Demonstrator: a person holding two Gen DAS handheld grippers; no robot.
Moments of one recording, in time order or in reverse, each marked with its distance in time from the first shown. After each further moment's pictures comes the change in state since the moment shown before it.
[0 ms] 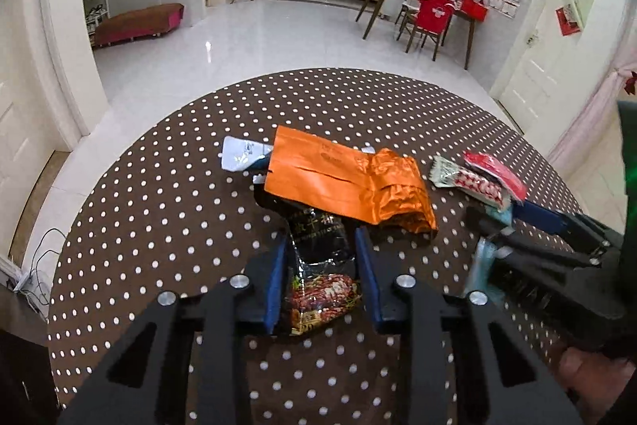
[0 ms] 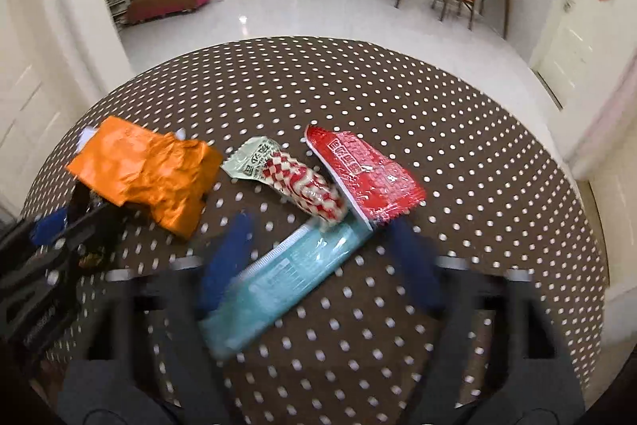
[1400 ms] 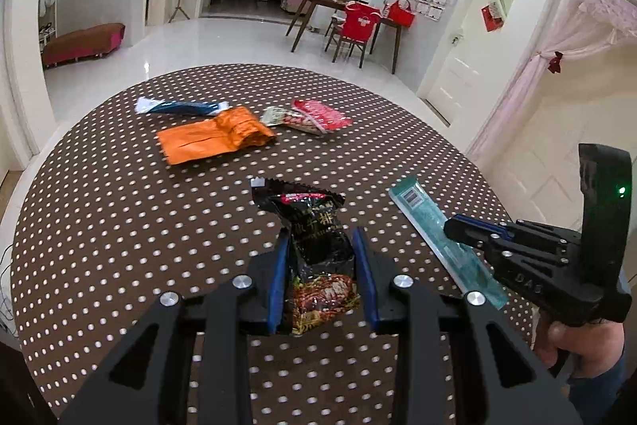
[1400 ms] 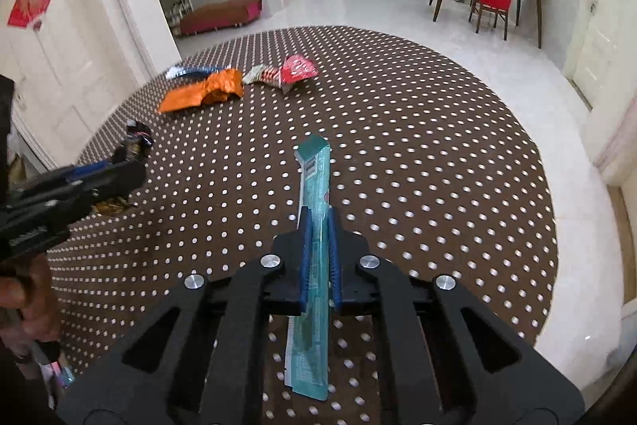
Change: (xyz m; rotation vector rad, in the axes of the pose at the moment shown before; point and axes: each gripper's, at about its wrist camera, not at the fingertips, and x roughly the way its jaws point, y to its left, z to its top) left arm -0.084 -0.078 -0.090 0.090 -0.070 -0.233; right arm -0.132 -0.118 -0.134 -0.014 -0.082 0.215
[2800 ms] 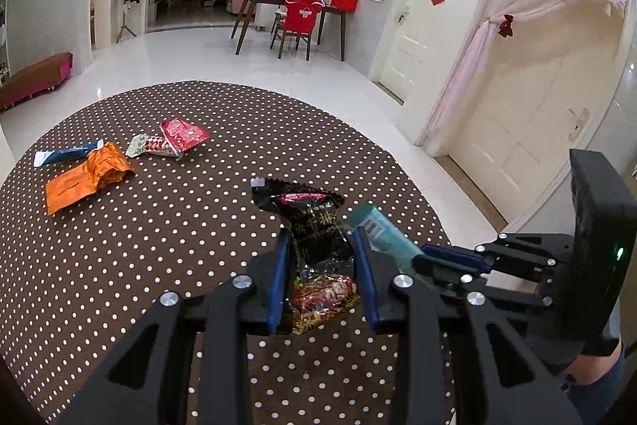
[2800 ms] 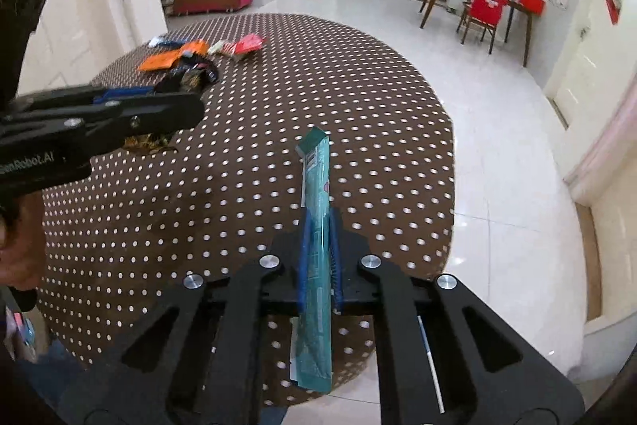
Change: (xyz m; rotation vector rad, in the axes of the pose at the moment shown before) left arm 0.037 -0.113 0.014 0.150 0.024 -0.117; right arm -0.046 -0.041 -0.038 -0.100 0.021 -0.095
